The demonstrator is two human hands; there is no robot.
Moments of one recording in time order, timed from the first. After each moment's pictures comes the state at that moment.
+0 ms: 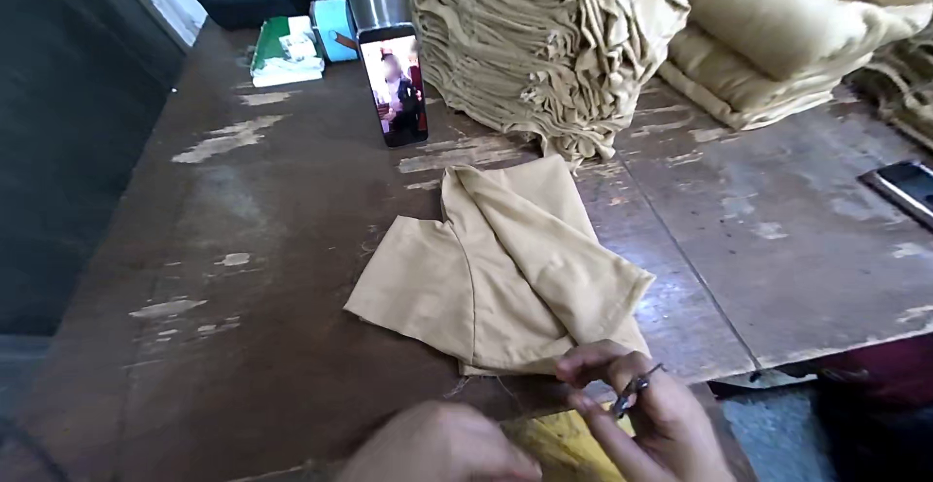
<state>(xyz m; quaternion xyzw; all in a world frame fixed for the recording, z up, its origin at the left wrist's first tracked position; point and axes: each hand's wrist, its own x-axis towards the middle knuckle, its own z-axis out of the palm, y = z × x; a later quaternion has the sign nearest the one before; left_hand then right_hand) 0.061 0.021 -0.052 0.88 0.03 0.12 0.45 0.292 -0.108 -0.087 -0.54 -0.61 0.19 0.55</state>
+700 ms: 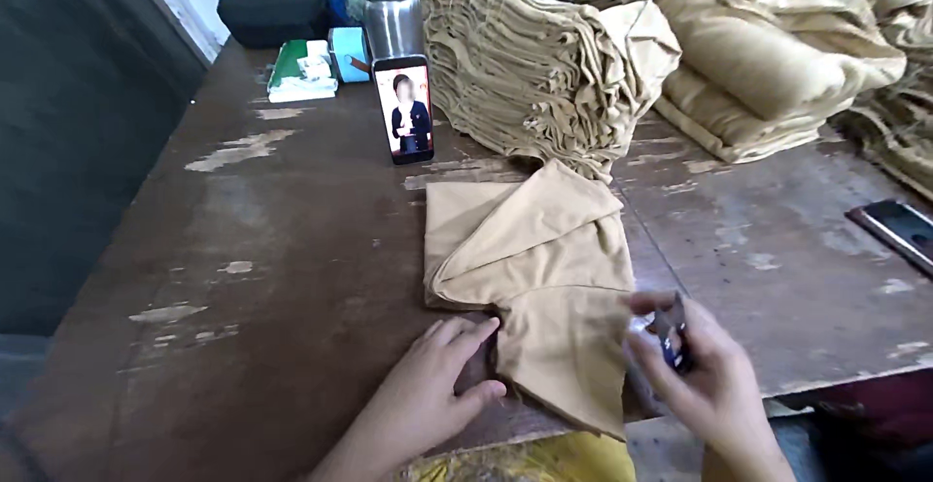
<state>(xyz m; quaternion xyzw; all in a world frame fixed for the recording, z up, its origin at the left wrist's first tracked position) 0.101 0.060 -0.064 0.90 0.23 0.09 0.37 0.377 -0.102 -0.092 -0.67 -0.59 0.03 0.44</state>
